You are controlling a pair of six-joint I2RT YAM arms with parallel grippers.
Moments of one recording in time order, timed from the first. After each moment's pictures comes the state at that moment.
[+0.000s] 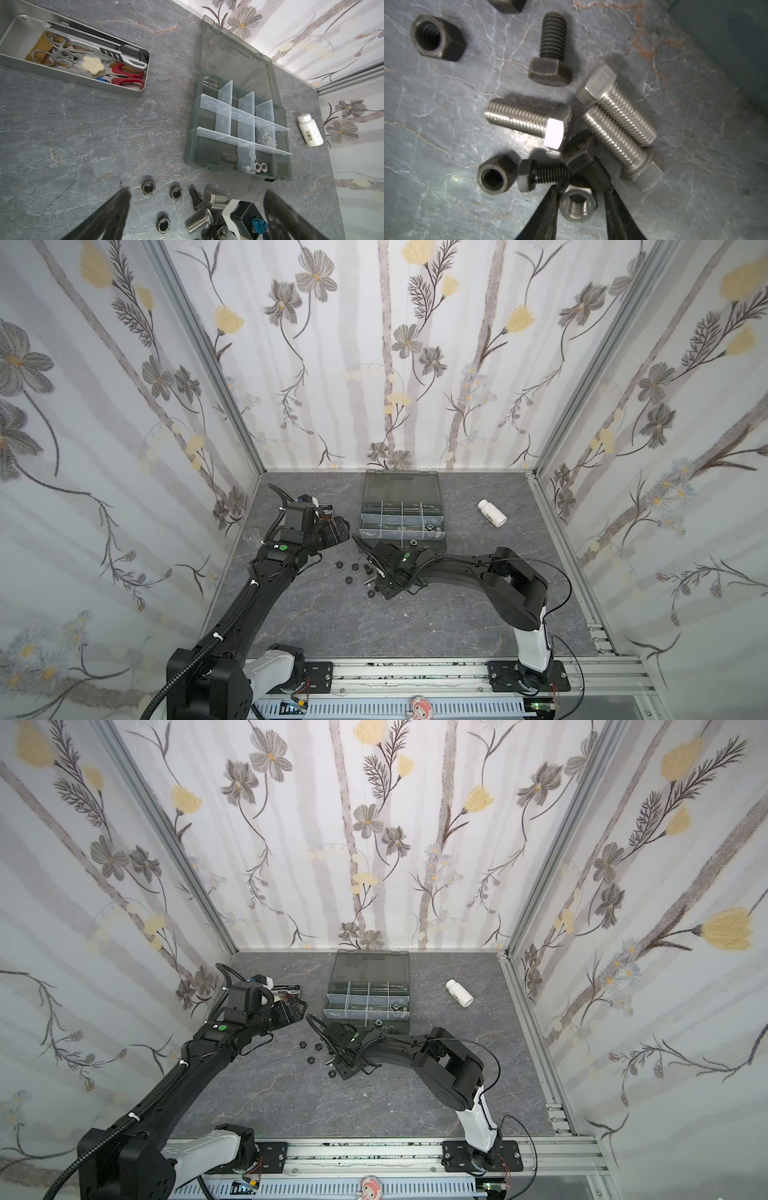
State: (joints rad) left arm -0.21 1.15 0.89 -0.46 0.16 -0.55; right arm 1.03 2.01 1.36 -0.58 0.06 0.33
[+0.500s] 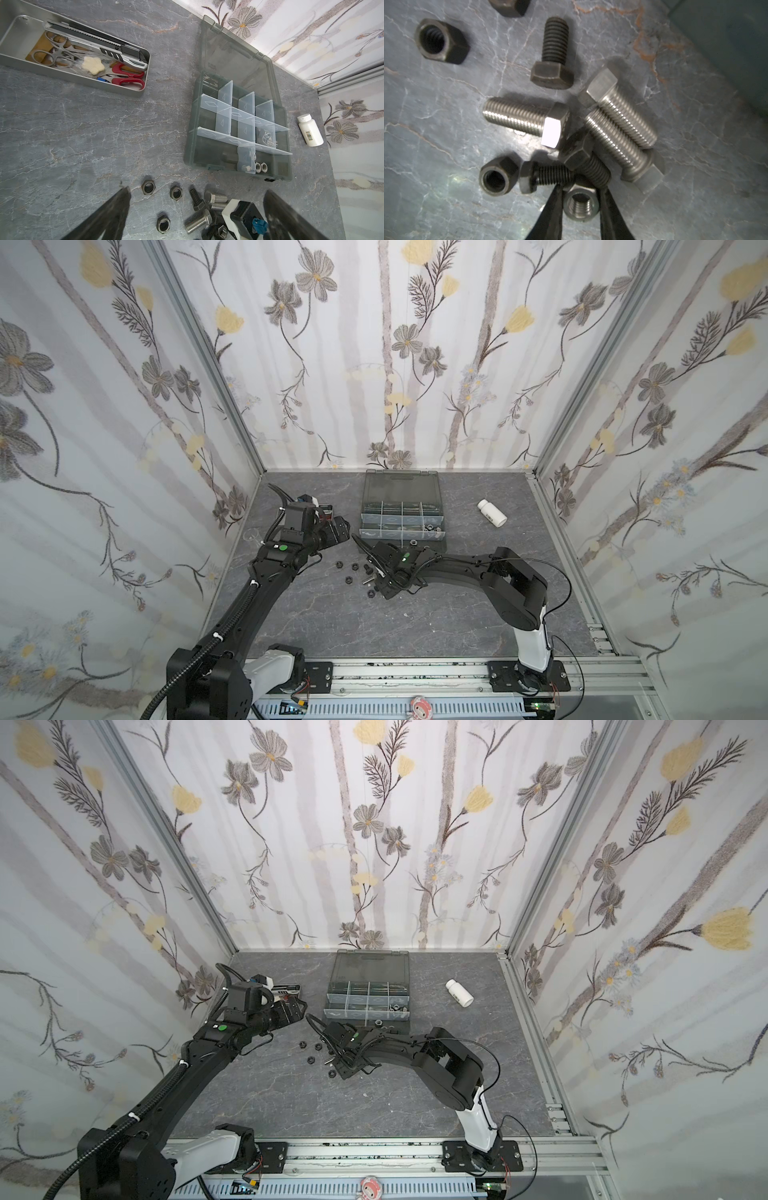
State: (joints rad) left arm -0.21 1.15 0.89 -0.46 0.16 -0.55; right arm 1.03 2.00 1.36 -0.59 0.06 0.33
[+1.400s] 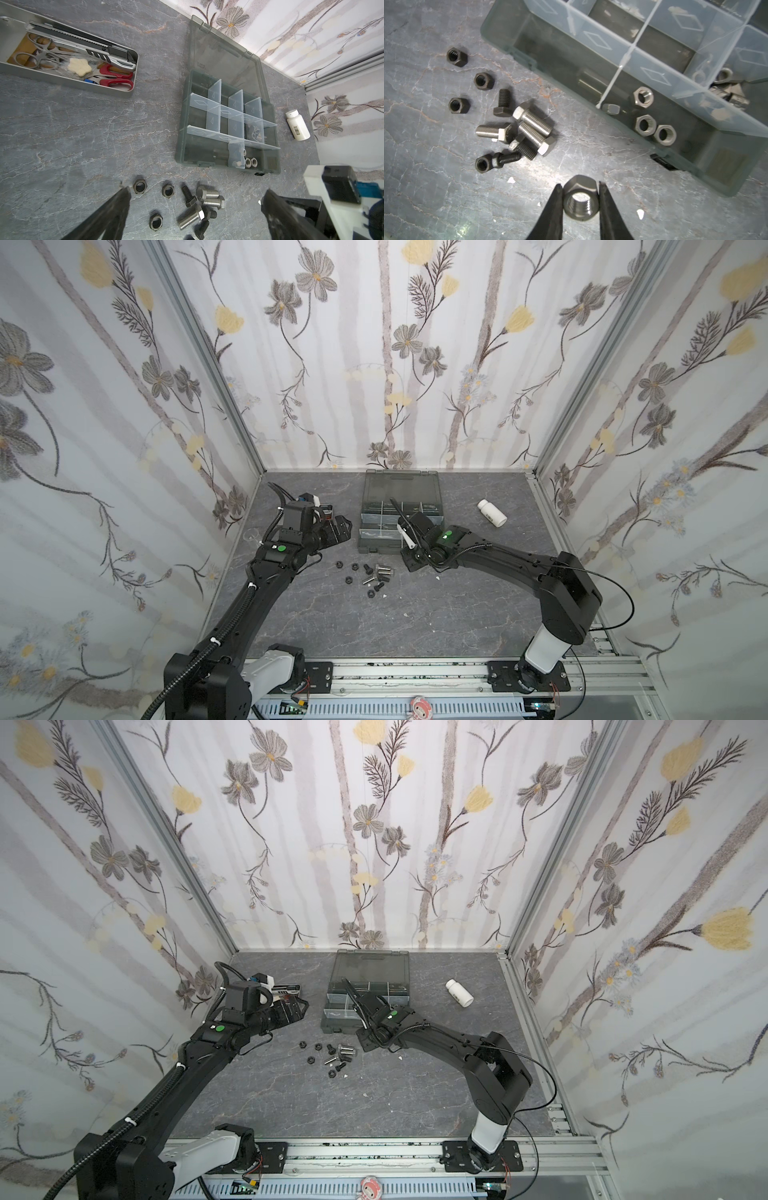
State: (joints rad) left arm -0.22 1.13 0.91 -0.47 0.21 -0.54; right arm 0.82 1.72 1.27 -0.61 0.07 0.29
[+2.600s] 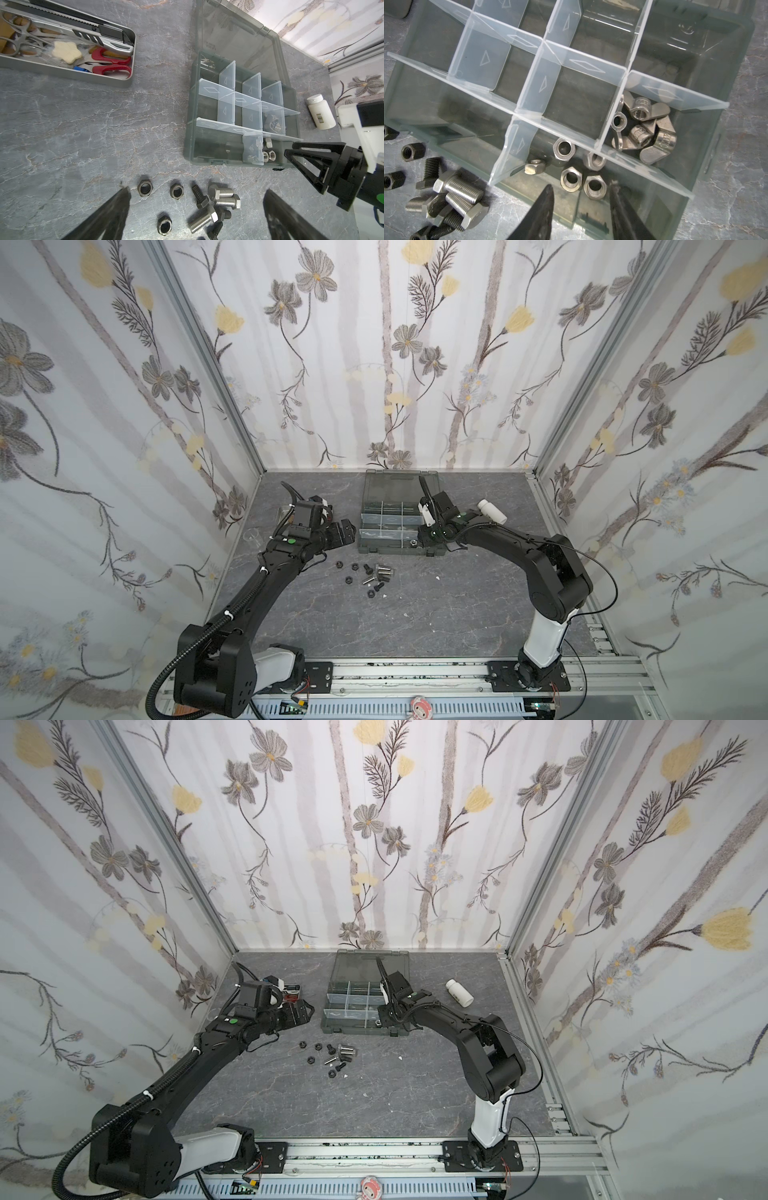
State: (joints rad) left arm -0.24 1.24 0.90 -0.45 0.19 -0.49; right arm 0.58 1.84 1.30 -0.47 -0.02 0.24
